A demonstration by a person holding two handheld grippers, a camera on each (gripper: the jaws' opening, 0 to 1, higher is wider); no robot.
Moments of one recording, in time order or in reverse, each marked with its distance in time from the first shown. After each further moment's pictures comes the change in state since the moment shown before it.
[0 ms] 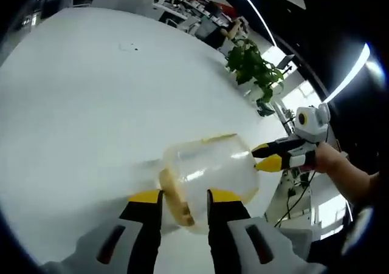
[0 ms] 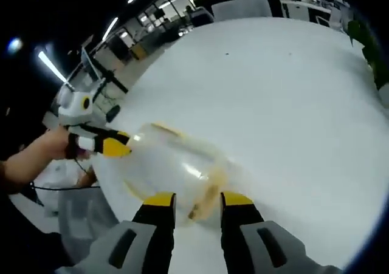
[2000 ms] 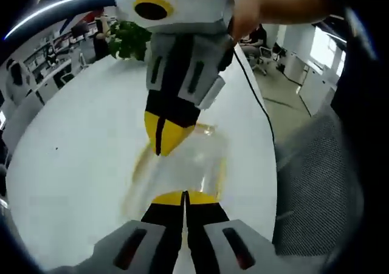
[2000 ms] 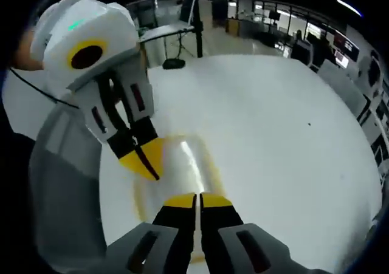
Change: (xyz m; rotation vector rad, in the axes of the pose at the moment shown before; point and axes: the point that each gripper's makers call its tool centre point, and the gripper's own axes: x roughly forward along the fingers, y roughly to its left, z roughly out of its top) left arm 0.014 -0.080 -0.009 1.004 0.162 -0.106; right arm 0.034 0.066 0.041 -0.828 0.127 0.130
